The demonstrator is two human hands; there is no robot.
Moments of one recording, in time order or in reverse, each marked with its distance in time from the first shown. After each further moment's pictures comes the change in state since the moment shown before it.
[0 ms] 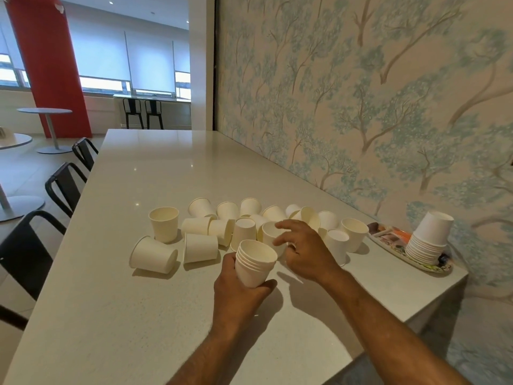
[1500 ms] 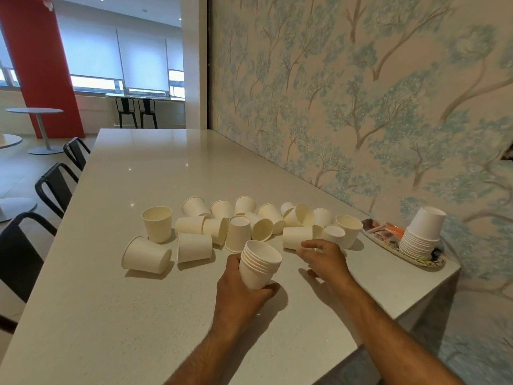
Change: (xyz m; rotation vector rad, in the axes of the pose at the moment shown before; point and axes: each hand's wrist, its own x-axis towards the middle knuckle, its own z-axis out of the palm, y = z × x) left_hand -0.001 -0.003 0.005 0.044 -0.143 0.016; right_hand -0.029 0.029 0.002 0.775 0.213 0.777
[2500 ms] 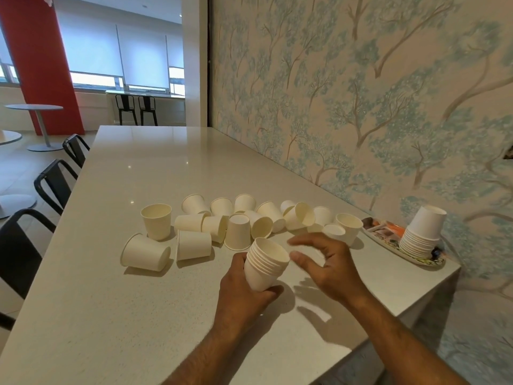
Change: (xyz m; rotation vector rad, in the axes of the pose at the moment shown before) left_hand -0.006 0.005 0.000 0.015 -0.001 0.082; right_hand -0.041 -0.017 -0.018 -0.252 -0.170 -0.779
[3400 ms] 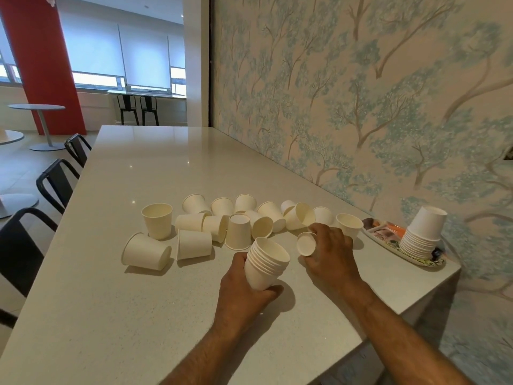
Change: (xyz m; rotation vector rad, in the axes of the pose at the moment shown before) left_hand 0.000 0.001 0.000 -0.003 -0.034 -0.013; right_hand 0.019 0.076 0.004 -0.774 0.044 0.032
